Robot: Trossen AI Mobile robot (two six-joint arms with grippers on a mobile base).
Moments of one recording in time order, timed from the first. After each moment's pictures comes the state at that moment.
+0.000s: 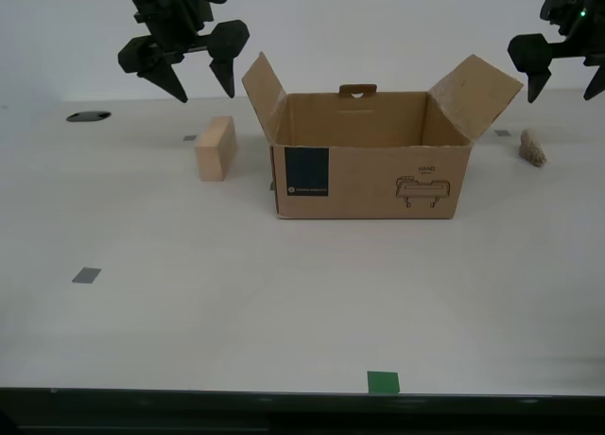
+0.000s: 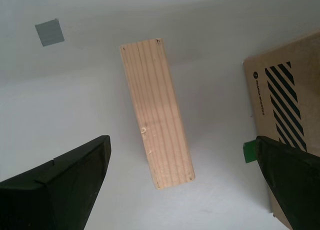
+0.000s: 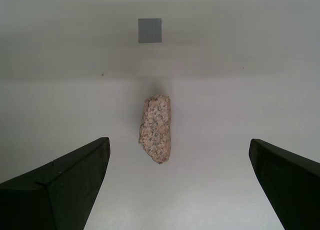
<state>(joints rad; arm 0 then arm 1) -0.14 2.02 1.46 -0.61 0.02 -0.06 -0.30 2.11 1.68 -0.77 0.12 -0.07</state>
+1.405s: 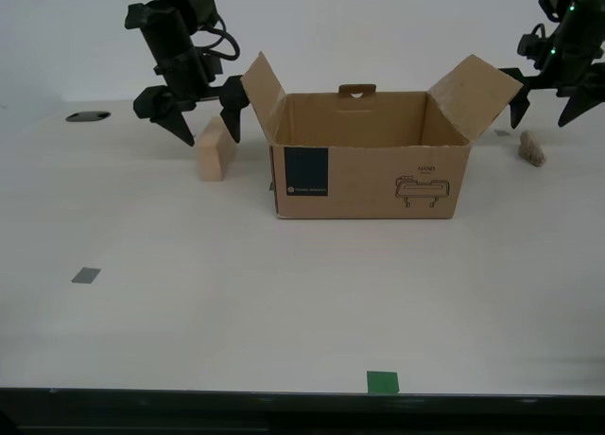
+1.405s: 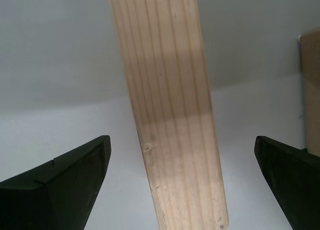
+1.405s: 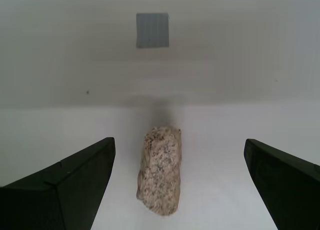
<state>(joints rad) -0.13 2.25 1.61 -0.60 0.02 -0.06 -0.30 2.27 1.69 -0.71 0.11 -0.10</state>
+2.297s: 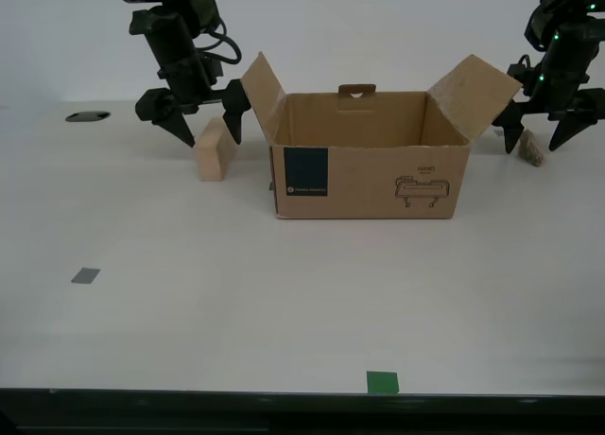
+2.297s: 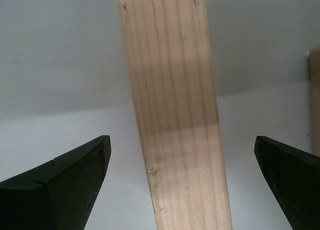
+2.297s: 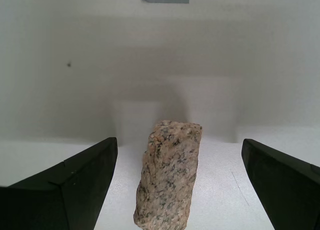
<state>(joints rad) -0.12 2.35 1.65 -0.64 0.02 -0.10 -0.30 2.29 1.69 -0.68 0.08 -0.13</state>
